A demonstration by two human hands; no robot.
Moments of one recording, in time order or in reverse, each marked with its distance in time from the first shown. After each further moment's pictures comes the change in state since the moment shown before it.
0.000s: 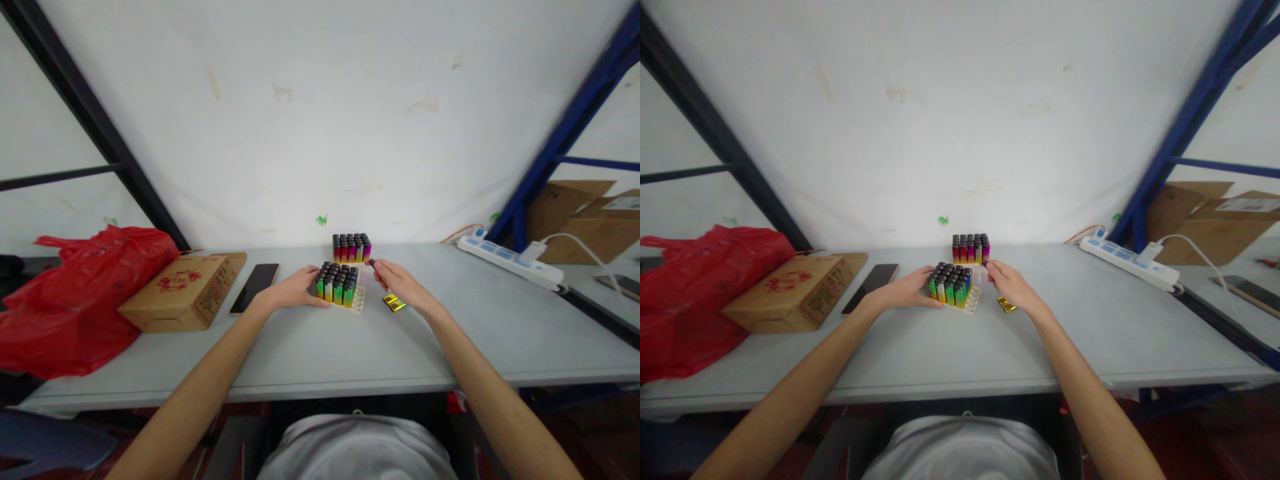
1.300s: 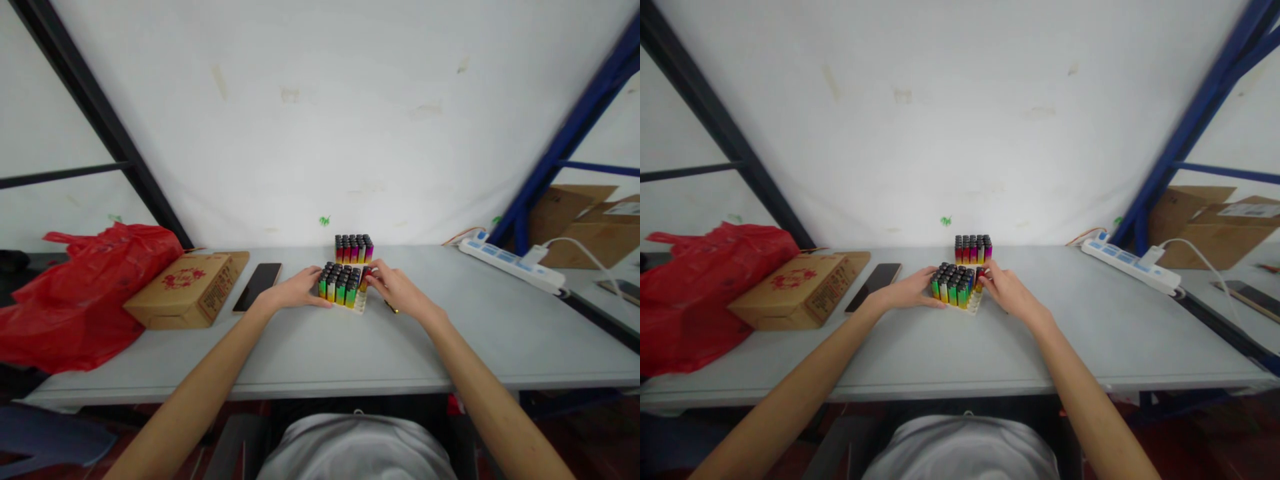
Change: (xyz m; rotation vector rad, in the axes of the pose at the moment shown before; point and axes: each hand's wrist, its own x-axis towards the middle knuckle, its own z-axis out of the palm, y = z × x) left_hand -0.001 -0.009 0.006 0.032 0.018 0.049; right_hand -0.007 -0.008 0.007 -0.429 -0.091 -0.273
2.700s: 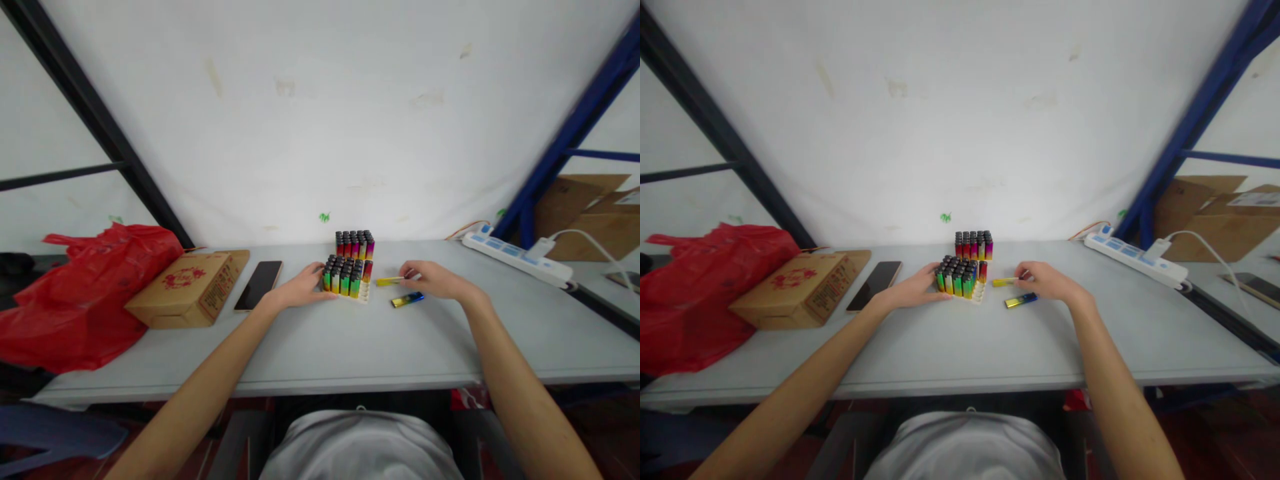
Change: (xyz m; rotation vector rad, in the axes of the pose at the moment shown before) left_hand 0.003 0.007 0.008 0.003 0.033 -0.004; right_hand -0.018 0.068 -0.062 0.007 -0.188 0.222
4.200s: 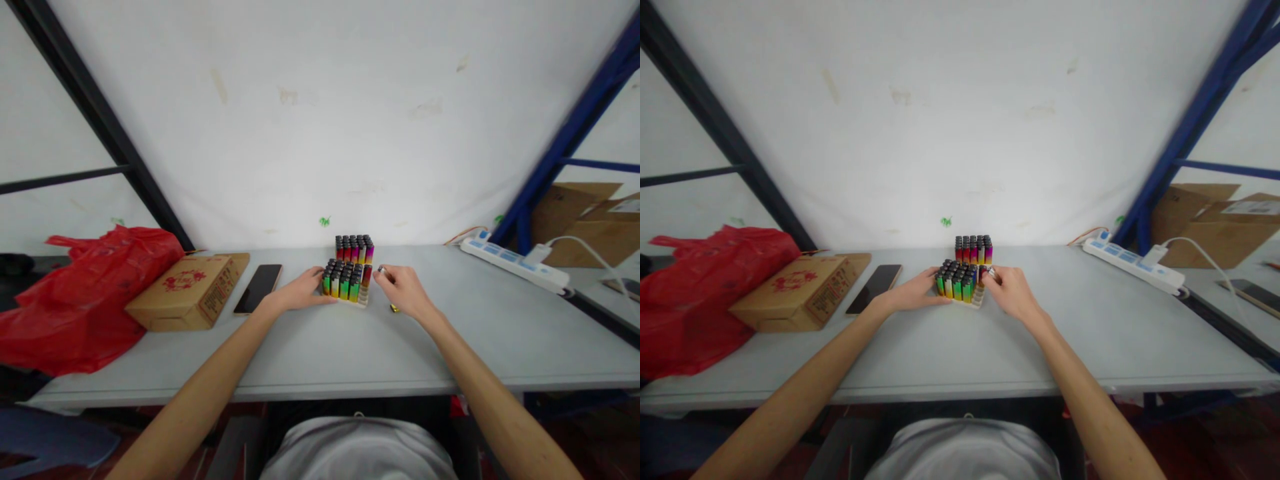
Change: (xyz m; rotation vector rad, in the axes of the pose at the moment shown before) left_hand 0.001 0.004 -0.003 -0.013 -0.007 0.009; right_hand 0.007 -0.091 0.053 0.028 0.416 -0.093
